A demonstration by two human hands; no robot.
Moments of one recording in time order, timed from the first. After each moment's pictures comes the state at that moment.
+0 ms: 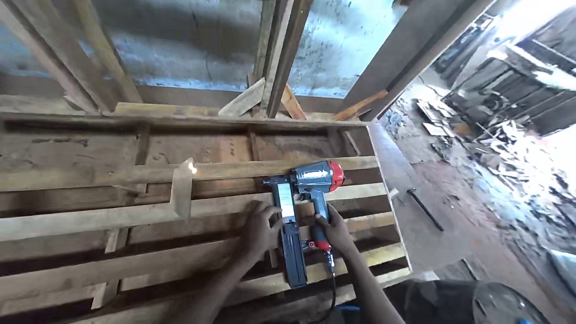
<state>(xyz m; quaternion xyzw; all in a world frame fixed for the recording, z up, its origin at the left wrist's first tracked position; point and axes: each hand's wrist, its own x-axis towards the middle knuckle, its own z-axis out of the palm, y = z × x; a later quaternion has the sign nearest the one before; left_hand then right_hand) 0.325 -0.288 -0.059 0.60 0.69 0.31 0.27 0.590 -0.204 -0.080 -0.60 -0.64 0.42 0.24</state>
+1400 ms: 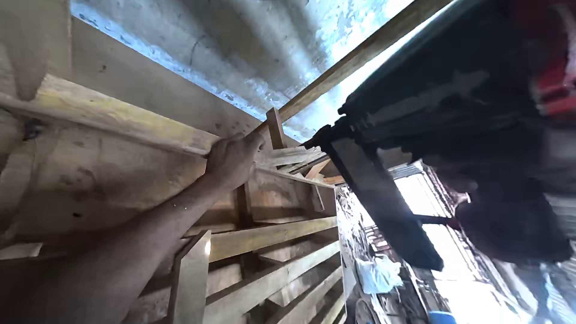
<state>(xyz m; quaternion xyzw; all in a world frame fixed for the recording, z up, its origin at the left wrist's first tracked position) 0.031 -0.027 -0.022 0.67 0.63 0.38 0.10 0.252 -0.038 0.352 -0.48 -0.86 0.17 -0.08</state>
